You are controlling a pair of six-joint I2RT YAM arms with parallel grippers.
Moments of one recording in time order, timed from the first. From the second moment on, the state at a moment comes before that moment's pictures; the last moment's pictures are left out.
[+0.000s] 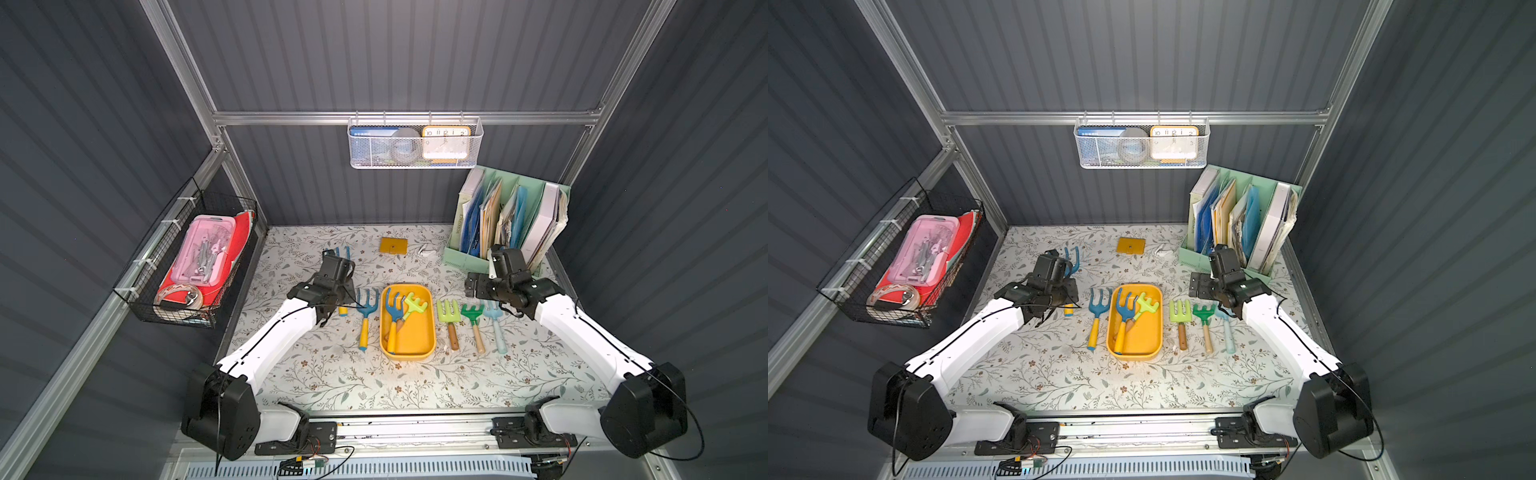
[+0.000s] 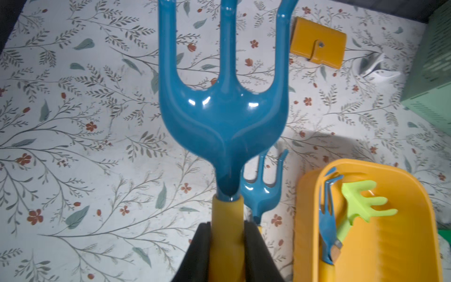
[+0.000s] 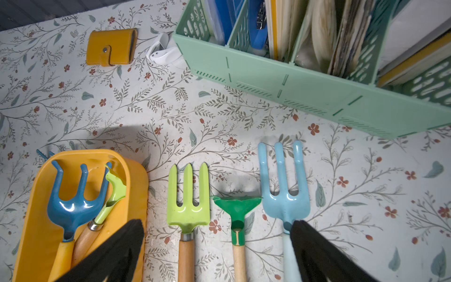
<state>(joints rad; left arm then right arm) -0.32 1.35 1.03 -0.58 -0.21 -0.44 0.30 1.32 1.04 -0.57 0.08 0.37</state>
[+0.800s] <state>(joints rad) -0.23 1.53 0.95 -0.56 0.03 -0.40 0.30 1.38 1.09 -0.57 0.02 0.36</state>
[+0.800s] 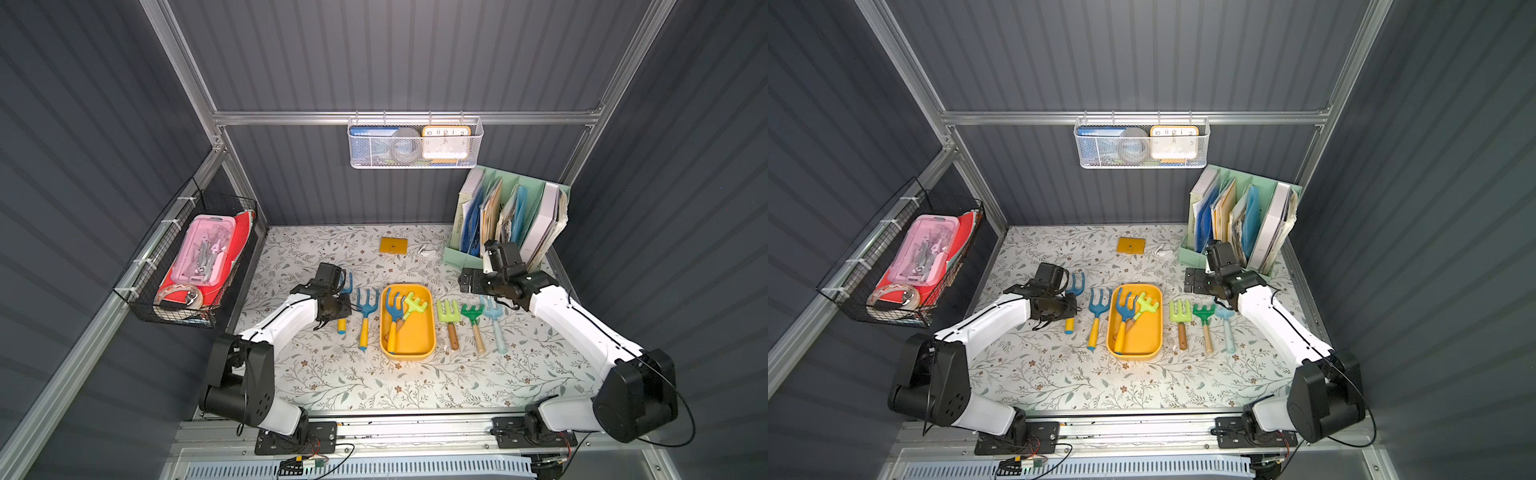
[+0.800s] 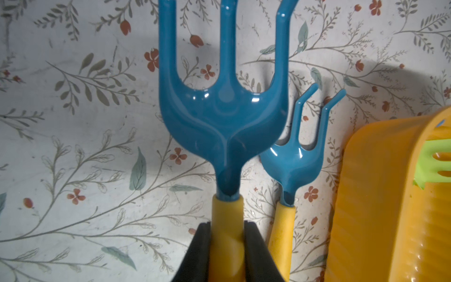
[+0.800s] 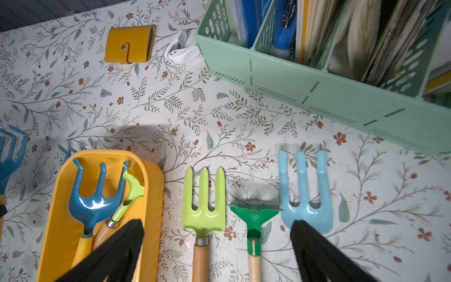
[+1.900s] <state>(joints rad) -0.23 1.62 0.87 -0.49 0.01 -0.46 0.31 1.43 1.10 -0.55 0.00 0.36</state>
